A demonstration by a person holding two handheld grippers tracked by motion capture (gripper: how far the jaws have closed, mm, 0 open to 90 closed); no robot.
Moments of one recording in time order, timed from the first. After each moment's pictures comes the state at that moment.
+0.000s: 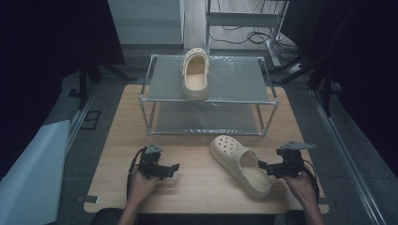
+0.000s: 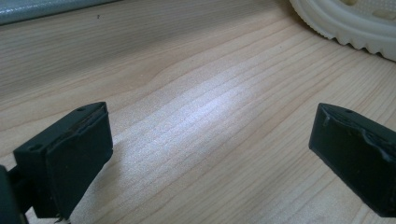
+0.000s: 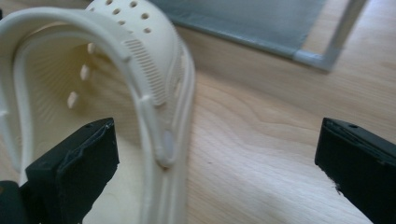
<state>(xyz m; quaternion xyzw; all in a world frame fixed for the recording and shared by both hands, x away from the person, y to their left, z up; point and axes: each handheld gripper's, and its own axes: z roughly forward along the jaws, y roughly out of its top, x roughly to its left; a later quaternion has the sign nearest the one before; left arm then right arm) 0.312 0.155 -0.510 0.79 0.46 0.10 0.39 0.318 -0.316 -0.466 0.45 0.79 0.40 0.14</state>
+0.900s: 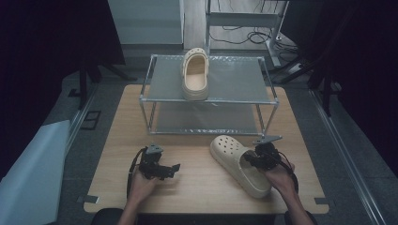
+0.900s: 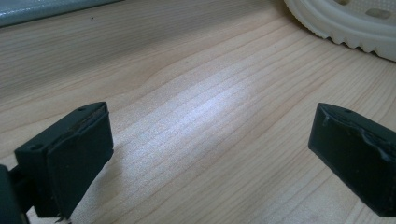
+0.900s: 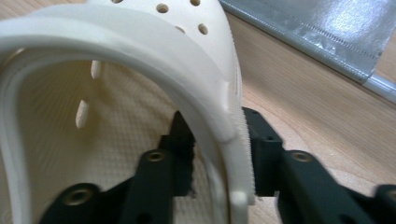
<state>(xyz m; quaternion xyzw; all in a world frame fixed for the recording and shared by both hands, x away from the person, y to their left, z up) 0.312 0.153 -0.508 0.79 0.46 0.10 0.39 0.341 -0.248 -0.469 0.41 0.85 0.31 0.15</state>
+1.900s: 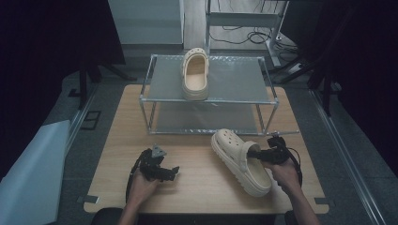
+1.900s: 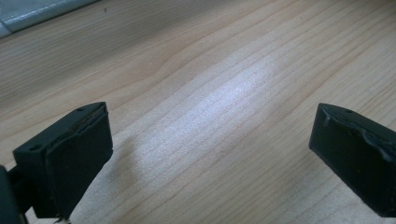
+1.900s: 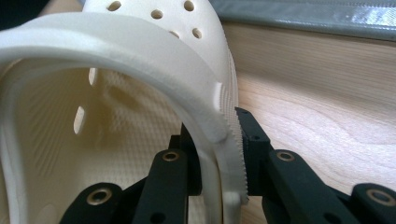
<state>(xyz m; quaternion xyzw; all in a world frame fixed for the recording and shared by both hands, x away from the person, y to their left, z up) 0.307 0.145 -0.512 0.82 0.44 0.15 0.34 0.353 -0.279 -0.460 0.51 0.76 0.40 0.00</state>
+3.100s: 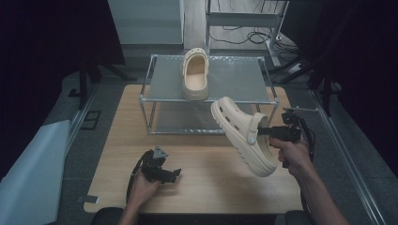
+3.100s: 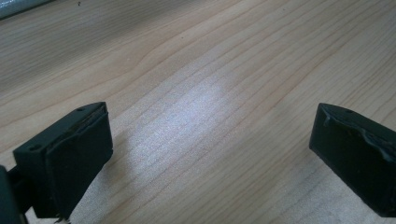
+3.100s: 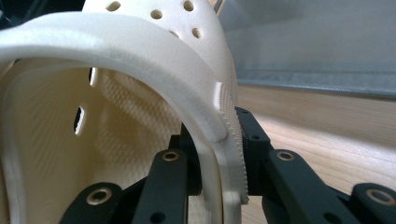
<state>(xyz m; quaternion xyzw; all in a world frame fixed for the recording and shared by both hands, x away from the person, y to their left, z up) 0.306 0.143 -0.515 0.83 0.43 0.13 0.34 0.366 -0.283 -0.363 0.53 0.67 0.50 -0.12</state>
